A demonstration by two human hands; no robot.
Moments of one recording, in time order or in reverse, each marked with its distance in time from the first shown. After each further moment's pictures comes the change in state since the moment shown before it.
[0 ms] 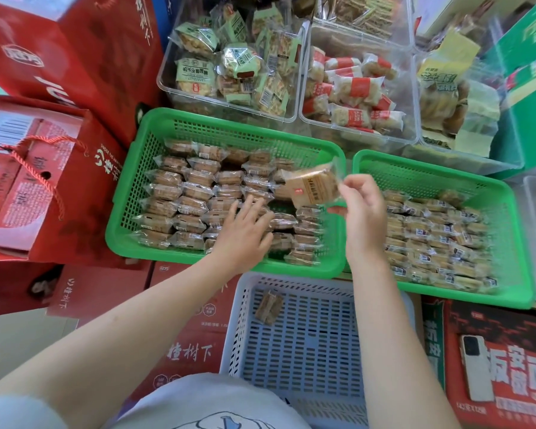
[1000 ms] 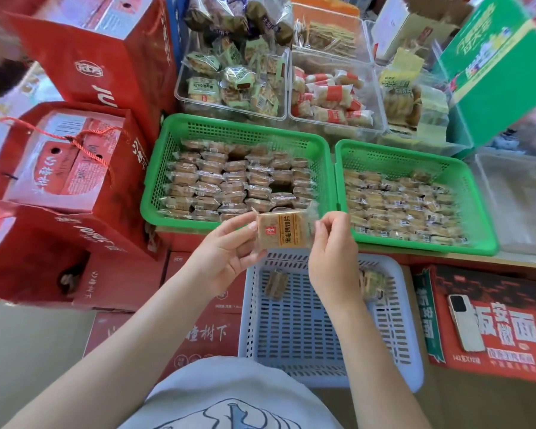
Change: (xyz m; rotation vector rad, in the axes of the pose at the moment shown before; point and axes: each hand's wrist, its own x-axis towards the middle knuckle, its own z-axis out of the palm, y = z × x) left_hand -0.176 0.030 -0.056 -1.994 -0.063 -0.293; right_hand -0.185 -0.004 0.003 -0.461 0.078 -0.285
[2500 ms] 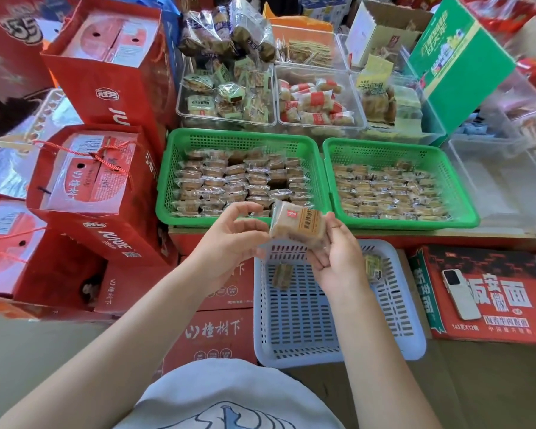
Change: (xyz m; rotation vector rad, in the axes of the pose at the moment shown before) left_hand -0.066 0.015 0.011 0.389 -0.104 0.141; right_hand -0.040 -0.038 -0.023 1.194 0.038 0.764
